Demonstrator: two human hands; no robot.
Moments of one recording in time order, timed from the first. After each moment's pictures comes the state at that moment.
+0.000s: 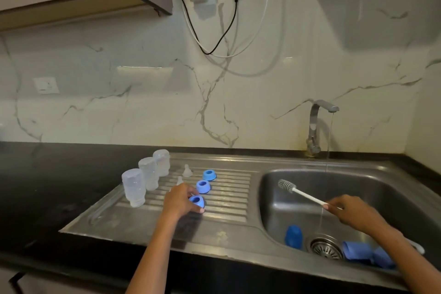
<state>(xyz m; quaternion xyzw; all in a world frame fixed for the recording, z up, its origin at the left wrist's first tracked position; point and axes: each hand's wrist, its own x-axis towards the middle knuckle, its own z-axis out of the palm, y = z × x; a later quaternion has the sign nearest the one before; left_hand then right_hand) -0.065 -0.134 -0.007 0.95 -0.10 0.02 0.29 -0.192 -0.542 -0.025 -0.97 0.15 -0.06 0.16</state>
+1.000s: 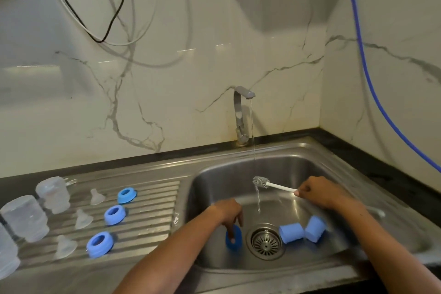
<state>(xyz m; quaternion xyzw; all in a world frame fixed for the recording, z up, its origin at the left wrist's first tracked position) -0.036 -0.437 -0.066 0.83 -0.51 -0.17 -0.17 -0.206 -0.645 -0.031 -0.95 0.26 -0.01 0.18</state>
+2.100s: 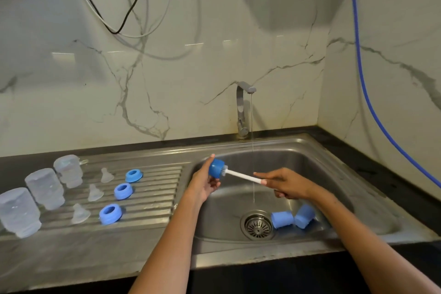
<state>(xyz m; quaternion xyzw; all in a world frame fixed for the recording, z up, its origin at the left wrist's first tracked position) -0.069 -0.388 -0.028 0.56 -0.01 -0.25 0.79 -0.215 -0.591 -0.020 -0.89 0.00 -0.03 0.46</state>
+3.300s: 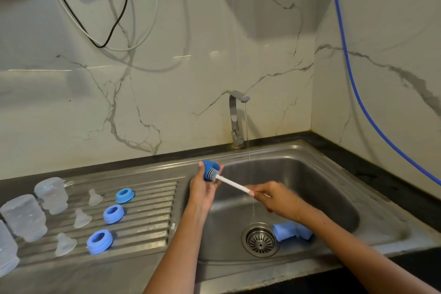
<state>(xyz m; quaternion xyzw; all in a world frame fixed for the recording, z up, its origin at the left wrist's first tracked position) -0.062 -0.409 -0.013 0.30 -0.02 -0.25 0.92 -0.206 -0.552 -0.025 -0.92 0.05 -0.12 0.37</state>
